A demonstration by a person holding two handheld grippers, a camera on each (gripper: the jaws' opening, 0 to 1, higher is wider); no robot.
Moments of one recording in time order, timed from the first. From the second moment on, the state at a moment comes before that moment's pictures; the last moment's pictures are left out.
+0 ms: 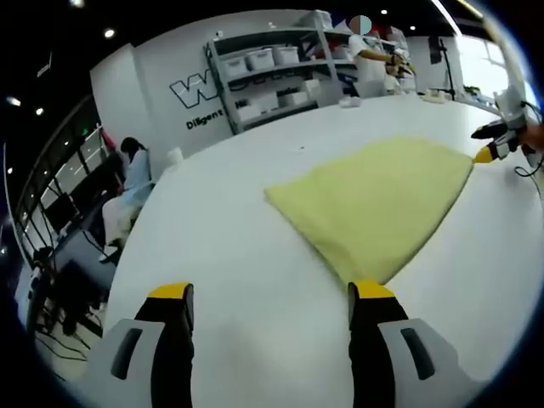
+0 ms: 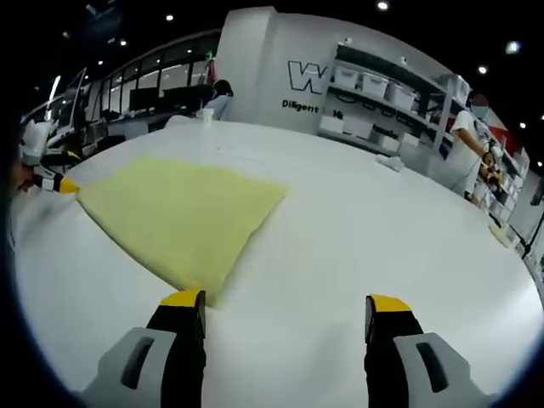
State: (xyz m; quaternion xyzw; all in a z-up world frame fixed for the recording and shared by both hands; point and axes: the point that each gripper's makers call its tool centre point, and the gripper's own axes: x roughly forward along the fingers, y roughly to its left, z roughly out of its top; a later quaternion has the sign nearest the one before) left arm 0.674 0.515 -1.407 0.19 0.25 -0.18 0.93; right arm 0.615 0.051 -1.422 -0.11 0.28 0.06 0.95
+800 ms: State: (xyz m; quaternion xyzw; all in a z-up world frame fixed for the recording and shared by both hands) left arm 0.607 0.466 -1.370 0.13 0.23 -0.28 0.92; right arm 0.583 0.120 -1.388 -0.06 0.25 0.19 0.95
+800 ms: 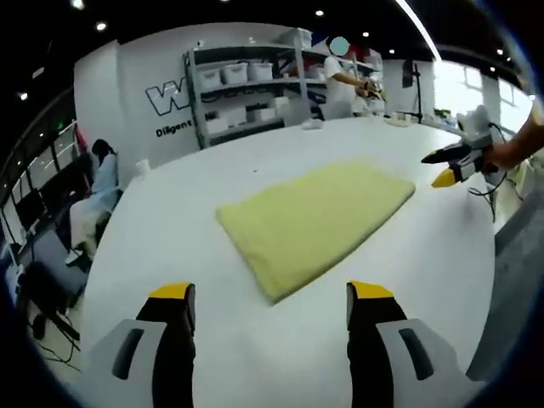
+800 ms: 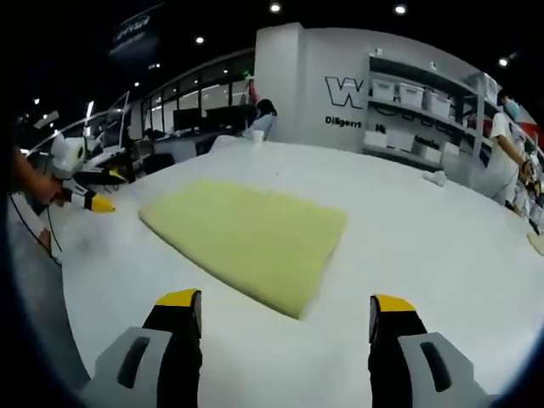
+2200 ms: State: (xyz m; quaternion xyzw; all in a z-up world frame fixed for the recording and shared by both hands) left arm 0.487 0.459 -1.354 0.07 0.23 -0.30 0.93; right arm 0.479 0.161 -1.353 -0.06 0.23 0.19 0.95
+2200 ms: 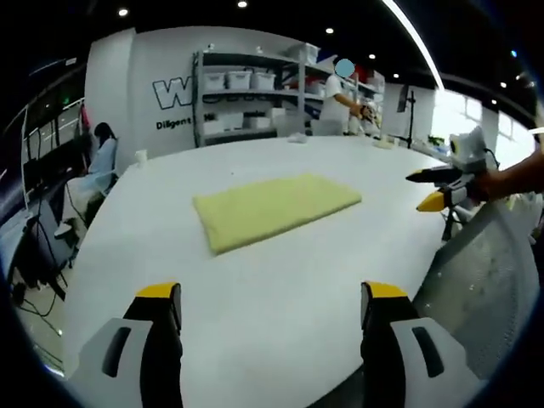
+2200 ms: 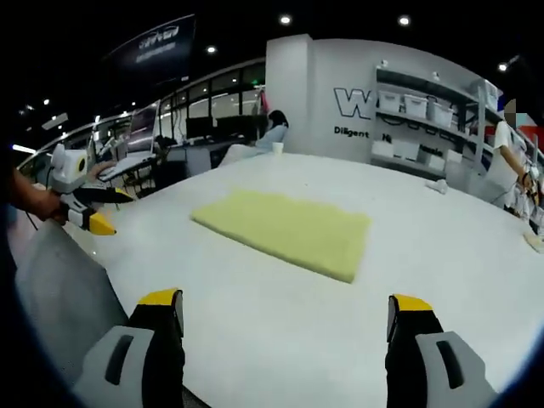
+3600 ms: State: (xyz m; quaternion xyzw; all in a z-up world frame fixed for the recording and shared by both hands) left arm 0.487 0.456 -1.351 0.14 0.18 -0.27 0.93; right arm 0.472 0.160 -1.357 -0.06 0.22 0.15 0.96
